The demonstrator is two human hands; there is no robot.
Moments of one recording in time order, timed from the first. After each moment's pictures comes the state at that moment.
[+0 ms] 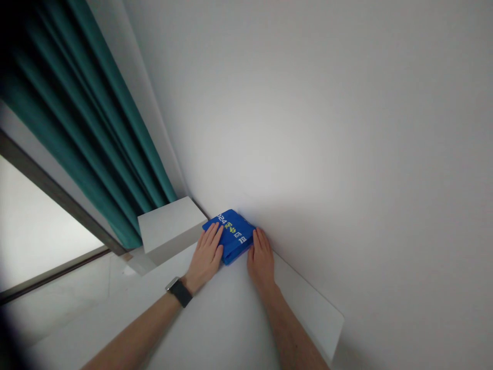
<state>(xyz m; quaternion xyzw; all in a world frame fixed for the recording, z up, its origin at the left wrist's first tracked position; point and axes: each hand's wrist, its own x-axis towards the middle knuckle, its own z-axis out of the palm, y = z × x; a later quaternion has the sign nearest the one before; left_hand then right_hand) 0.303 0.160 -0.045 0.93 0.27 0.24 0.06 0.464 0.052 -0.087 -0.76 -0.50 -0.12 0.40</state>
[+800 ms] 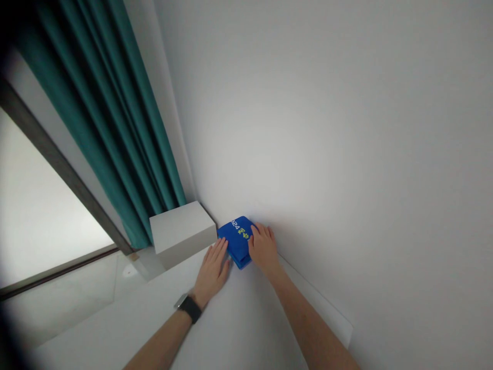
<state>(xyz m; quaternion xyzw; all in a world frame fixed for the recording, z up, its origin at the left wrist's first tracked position) 0.269 0.155 -0.071 0.92 0.28 0.28 0.07 0.463 0.094 -0.024 -0.74 -0.58 -0.14 0.32</state>
